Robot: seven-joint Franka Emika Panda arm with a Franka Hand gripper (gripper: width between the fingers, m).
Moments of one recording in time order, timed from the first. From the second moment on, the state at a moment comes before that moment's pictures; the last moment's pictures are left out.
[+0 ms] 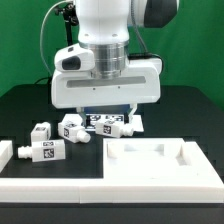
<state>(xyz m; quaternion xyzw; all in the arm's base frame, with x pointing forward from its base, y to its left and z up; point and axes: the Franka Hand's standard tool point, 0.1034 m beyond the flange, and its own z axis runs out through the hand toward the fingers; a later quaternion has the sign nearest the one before) 0.486 -0.020 0.066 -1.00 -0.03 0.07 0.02</state>
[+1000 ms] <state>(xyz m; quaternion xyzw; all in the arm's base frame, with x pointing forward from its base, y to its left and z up) 0.432 0.011 0.066 -0.98 -0.19 0.00 0.01</state>
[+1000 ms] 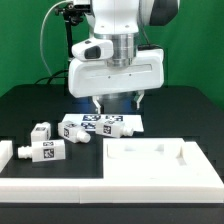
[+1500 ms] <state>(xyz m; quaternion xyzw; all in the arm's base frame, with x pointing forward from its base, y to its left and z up) 0.419 0.007 0.050 -0.96 -0.27 -0.01 0.00</state>
